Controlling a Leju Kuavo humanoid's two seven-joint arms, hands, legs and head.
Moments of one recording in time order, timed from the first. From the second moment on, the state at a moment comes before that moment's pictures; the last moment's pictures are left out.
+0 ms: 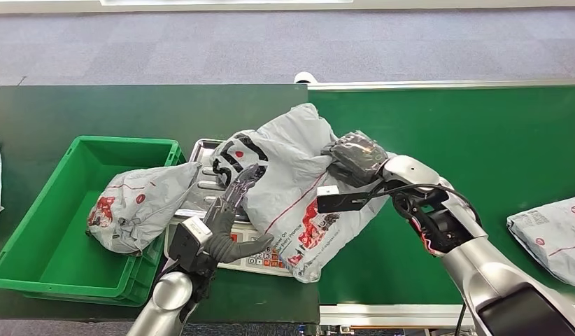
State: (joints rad) left arm -0.21 -0.12 -0.33 -1.31 -0.10 -0.03 -0.50; right arm -0.88 -0.15 0.80 -0.77 0.87 -0.13 -0.46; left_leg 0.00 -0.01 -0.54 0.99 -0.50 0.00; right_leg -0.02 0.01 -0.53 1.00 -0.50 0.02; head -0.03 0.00
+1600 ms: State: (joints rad) left arm -0.26 -0.12 -0.36 -1.26 -0.07 -0.01 -0.49; right arm -0.61 -0.05 0.40 -0.94 0.24 -0.23 -0.42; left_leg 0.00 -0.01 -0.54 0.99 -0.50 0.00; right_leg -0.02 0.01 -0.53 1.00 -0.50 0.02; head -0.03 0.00
